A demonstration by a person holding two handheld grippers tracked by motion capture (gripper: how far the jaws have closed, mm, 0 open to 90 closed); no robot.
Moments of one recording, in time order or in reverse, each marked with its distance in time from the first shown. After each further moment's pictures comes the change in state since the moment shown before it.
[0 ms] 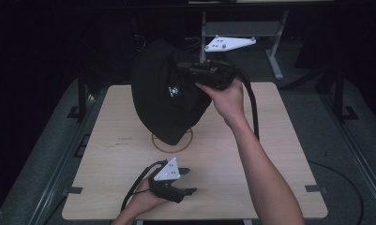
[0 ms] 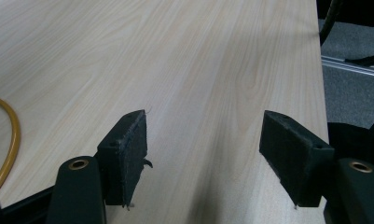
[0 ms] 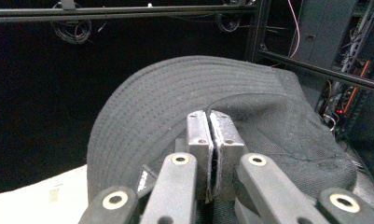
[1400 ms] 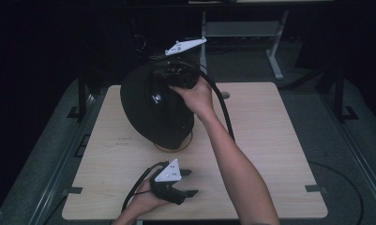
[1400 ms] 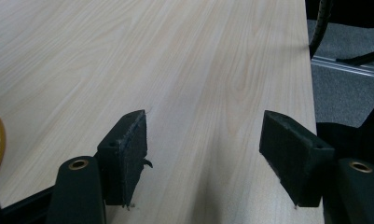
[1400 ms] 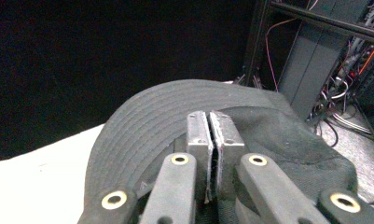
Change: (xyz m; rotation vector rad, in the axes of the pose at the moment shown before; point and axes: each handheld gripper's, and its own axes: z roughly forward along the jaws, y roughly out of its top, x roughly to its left) left arm -0.004 0.002 0.002 -0.009 -0.030 0.004; right arm 0.003 -0.005 0.088 0.189 -0.012 -0.002
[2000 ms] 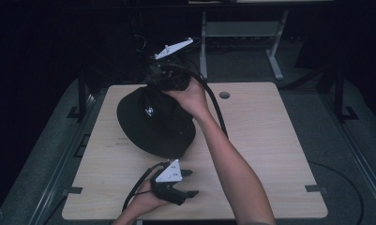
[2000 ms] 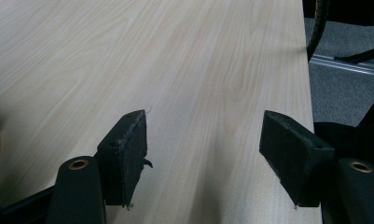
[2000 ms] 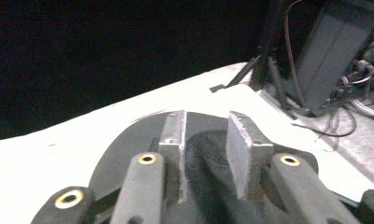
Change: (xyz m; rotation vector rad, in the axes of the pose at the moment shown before) left arm -0.001 0.001 0.001 -0.001 -0.011 -0.004; right arm 0.002 0.001 0.023 0.096 0.056 -0.026
